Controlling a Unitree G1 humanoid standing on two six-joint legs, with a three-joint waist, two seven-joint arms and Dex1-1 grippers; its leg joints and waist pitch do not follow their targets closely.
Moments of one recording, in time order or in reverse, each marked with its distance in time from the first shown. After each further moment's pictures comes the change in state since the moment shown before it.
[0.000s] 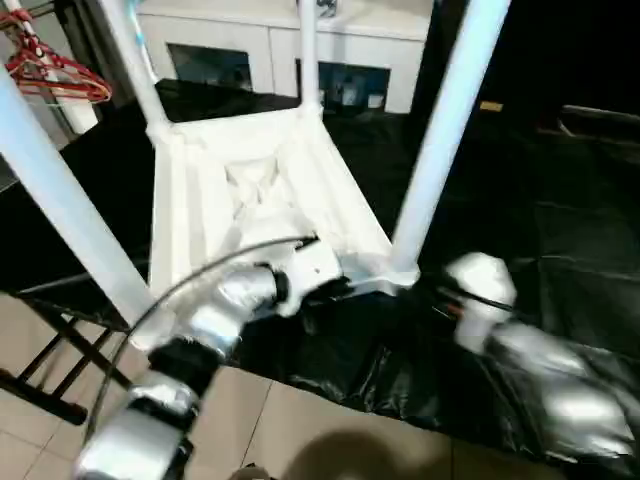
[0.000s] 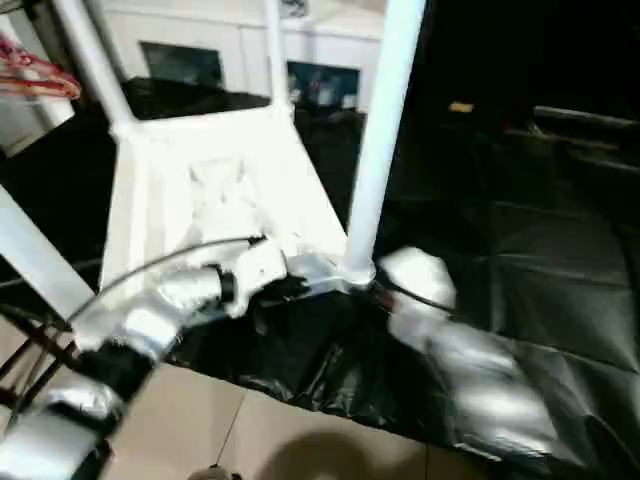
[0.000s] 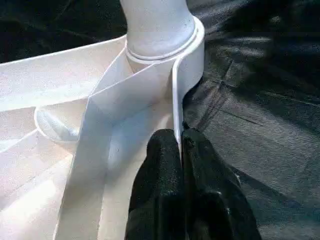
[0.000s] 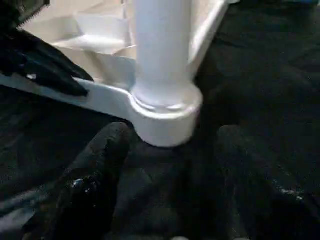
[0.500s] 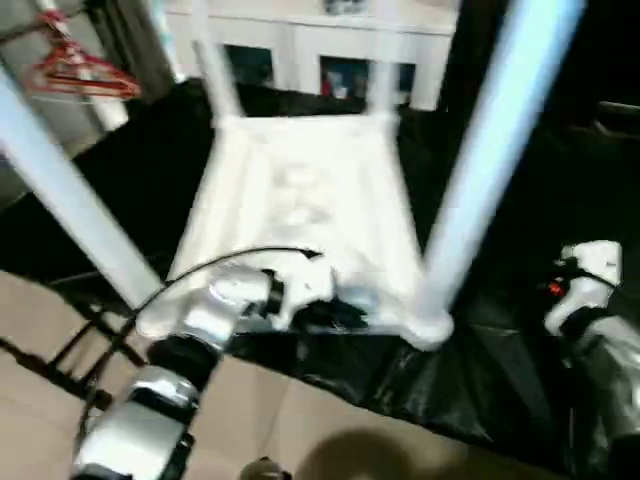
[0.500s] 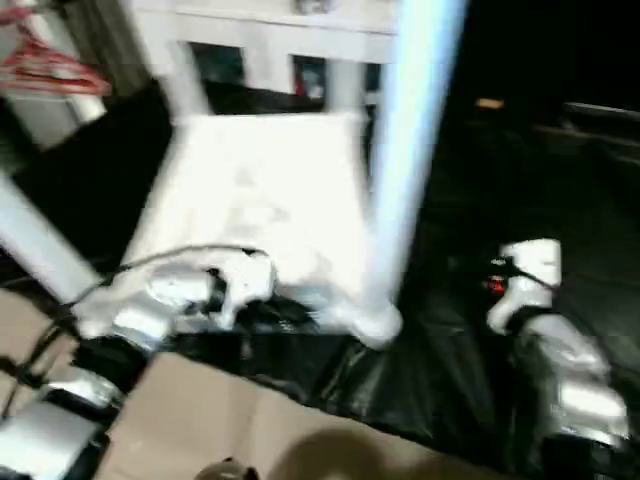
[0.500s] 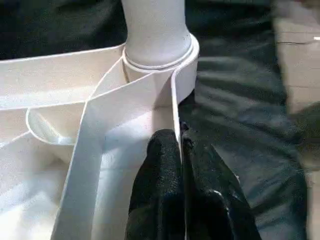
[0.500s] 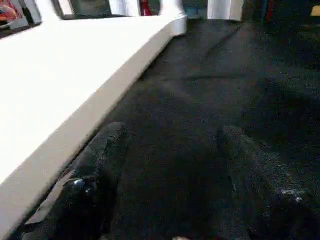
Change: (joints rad) left arm 0.008 -0.058 -0.034 0.053 -0.134 -0.186 -0.408; right arm -0.109 0.044 -0.173 0.186 0.026 -0.022 -0.226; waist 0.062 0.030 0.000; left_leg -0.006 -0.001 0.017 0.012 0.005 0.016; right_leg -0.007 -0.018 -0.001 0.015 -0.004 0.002
